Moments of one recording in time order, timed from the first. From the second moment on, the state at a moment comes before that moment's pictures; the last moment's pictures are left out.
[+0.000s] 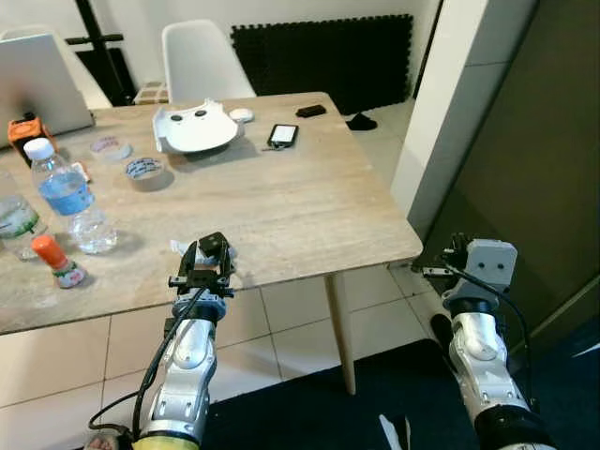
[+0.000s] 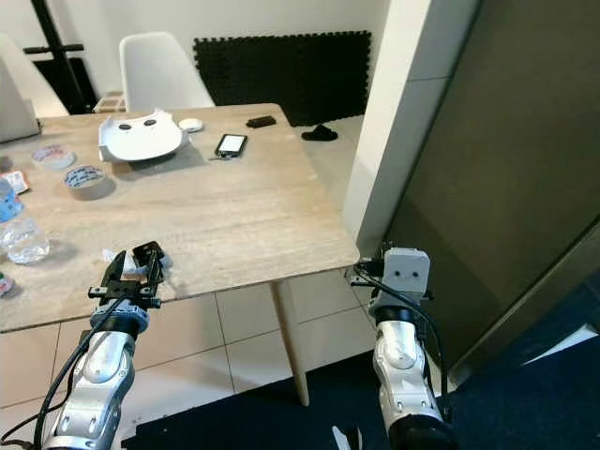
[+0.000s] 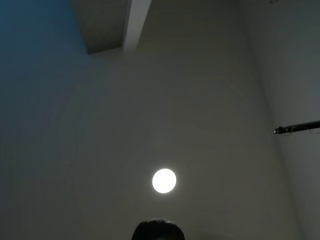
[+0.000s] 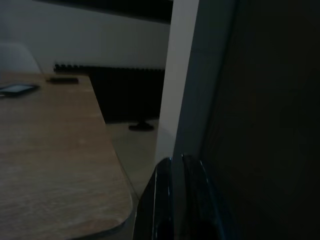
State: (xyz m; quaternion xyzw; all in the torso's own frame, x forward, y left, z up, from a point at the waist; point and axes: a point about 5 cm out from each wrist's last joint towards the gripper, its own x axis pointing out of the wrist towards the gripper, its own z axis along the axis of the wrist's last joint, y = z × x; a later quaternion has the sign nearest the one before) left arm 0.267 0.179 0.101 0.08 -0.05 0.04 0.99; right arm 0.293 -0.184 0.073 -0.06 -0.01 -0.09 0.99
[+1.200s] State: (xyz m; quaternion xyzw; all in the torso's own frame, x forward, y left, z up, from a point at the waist) left arm 0.275 0.183 0.124 0.09 -0.04 0.01 1.00; right arm 0.287 -0.165 0.113 -0.05 -0.06 -0.11 0.99
